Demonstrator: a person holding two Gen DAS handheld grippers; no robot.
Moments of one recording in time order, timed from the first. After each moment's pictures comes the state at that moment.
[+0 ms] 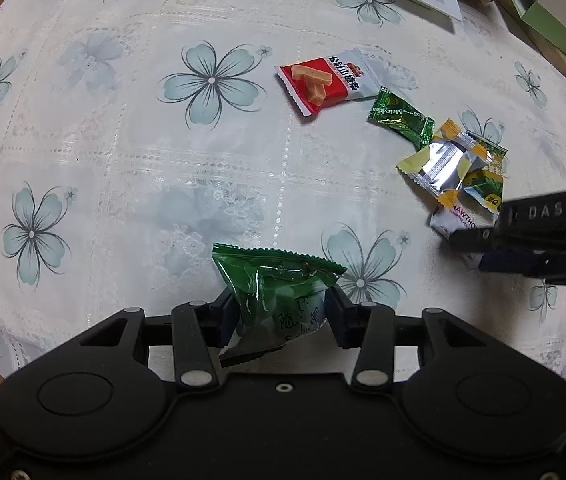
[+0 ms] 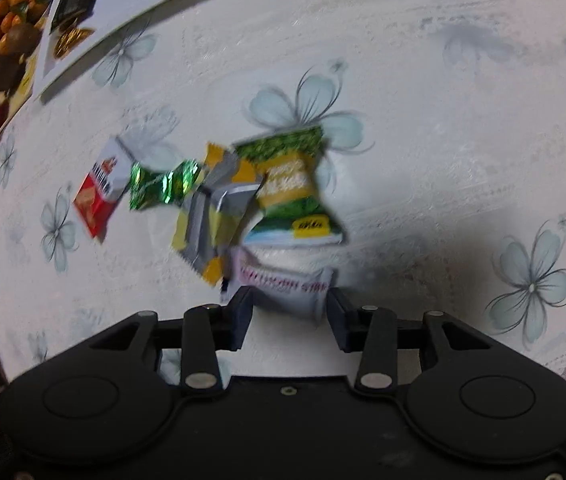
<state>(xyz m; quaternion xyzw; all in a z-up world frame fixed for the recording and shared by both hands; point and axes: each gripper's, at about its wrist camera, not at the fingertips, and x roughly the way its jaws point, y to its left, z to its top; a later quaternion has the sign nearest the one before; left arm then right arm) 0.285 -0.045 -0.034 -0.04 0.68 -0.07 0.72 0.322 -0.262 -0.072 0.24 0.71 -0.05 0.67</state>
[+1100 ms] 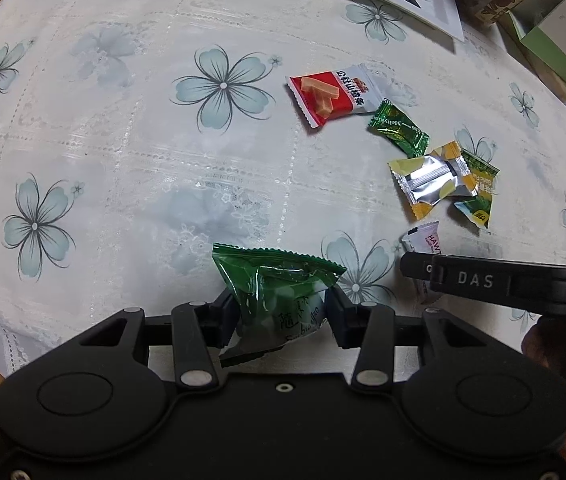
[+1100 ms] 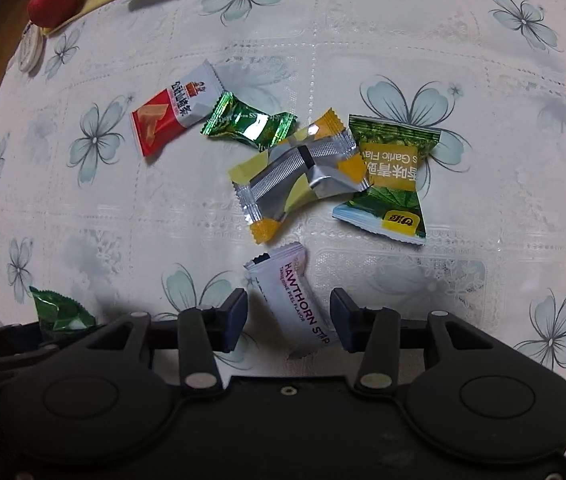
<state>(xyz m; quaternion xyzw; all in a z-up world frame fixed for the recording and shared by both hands) 0.287 -0.031 -0.025 -0.08 0.68 -0.07 0.72 0.321 -0.201 -0.067 0.10 0.69 0.03 0.72</state>
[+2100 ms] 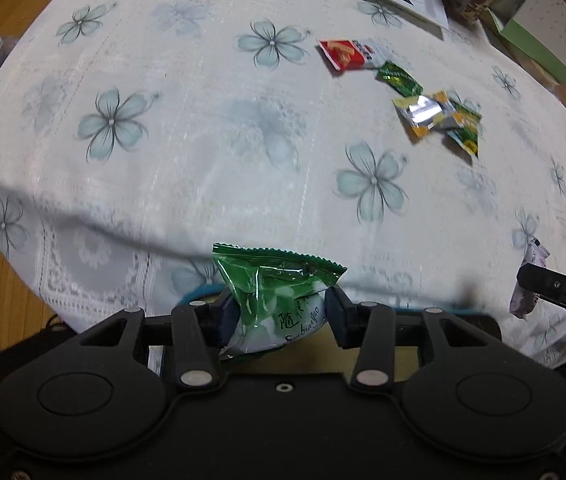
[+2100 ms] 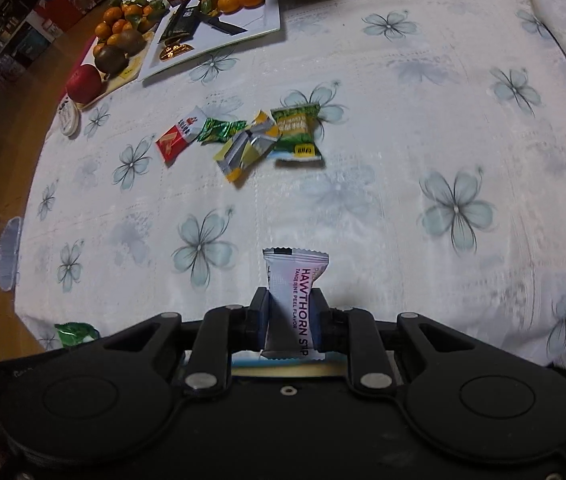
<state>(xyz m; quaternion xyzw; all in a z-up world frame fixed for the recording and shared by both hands) 0.166 0.005 0.012 -0.08 0.65 -0.05 0.76 0.155 -0.259 0.029 0.20 0.58 -0.01 0.79</state>
